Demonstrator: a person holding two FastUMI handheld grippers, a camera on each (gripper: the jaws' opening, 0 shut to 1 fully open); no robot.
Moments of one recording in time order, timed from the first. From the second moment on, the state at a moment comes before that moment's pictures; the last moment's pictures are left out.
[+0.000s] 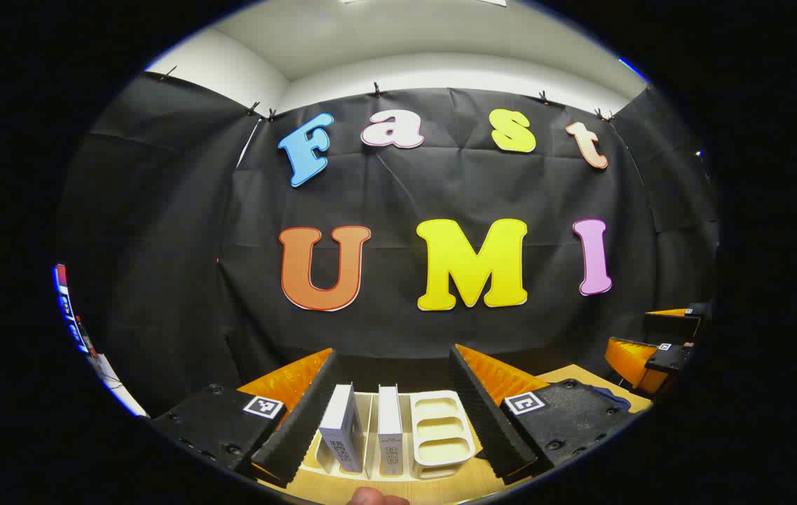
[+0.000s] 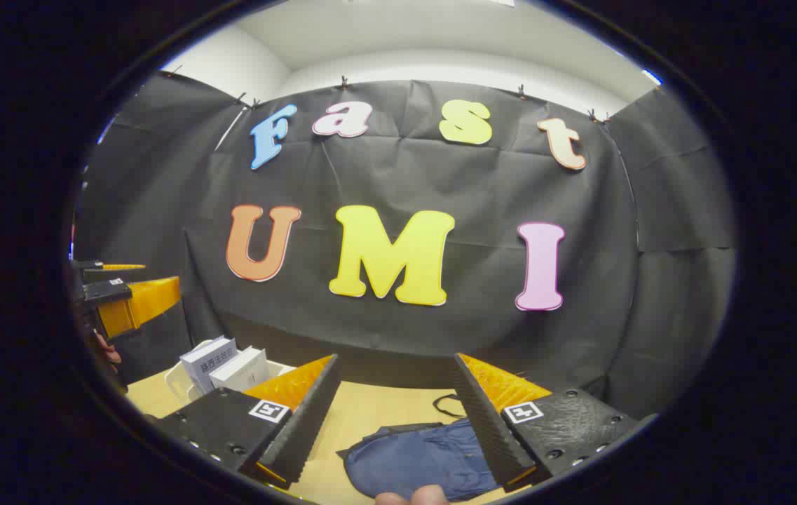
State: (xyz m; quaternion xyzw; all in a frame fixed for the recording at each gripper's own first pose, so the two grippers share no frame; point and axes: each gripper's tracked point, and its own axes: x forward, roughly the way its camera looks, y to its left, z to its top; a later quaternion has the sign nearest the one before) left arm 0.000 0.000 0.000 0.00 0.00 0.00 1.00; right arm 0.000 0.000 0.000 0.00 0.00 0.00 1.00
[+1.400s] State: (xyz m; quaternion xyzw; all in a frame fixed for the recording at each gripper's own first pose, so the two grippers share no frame) left arm 0.000 0.013 0.008 0.01 0.00 0.00 1.00; right arm 0.003 0.027 -0.100 -0.05 0.20 0.05 0.98
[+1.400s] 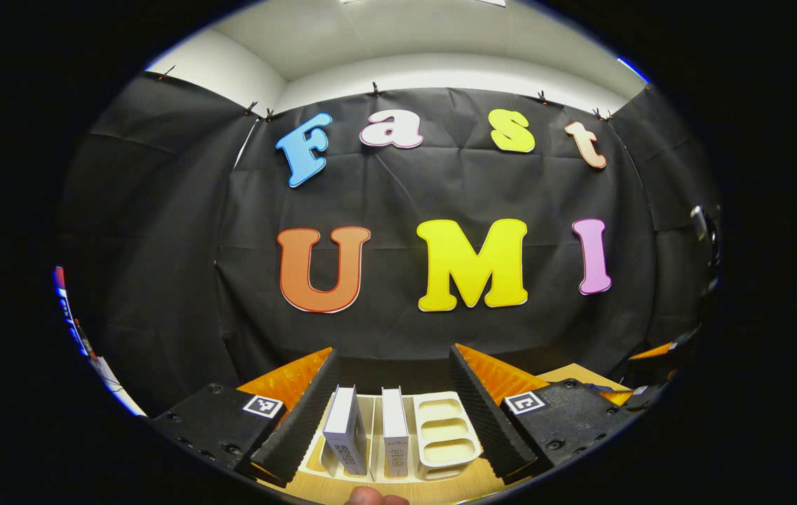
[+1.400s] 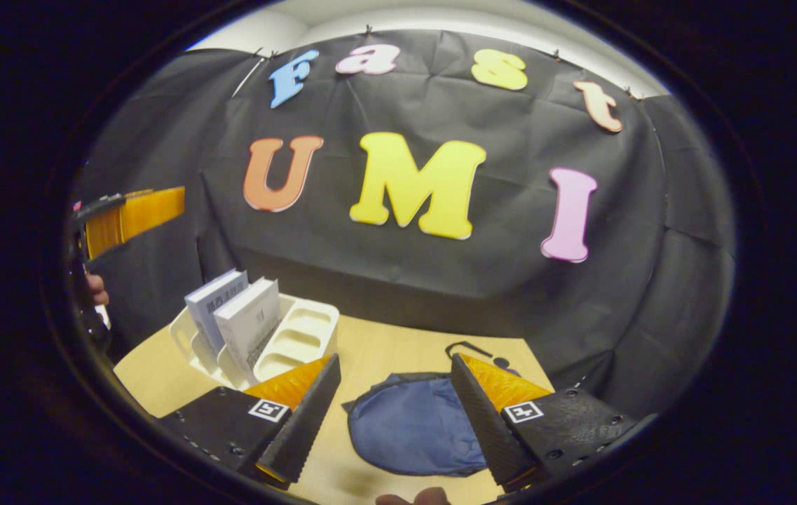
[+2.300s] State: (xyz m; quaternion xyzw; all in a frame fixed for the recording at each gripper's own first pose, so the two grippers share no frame) left arm -0.009 0.051 -0.010 0.02 0.03 0.05 1.00; right arm 0.044 0.061 -0.345 -0.14 0.54 0.06 0.83
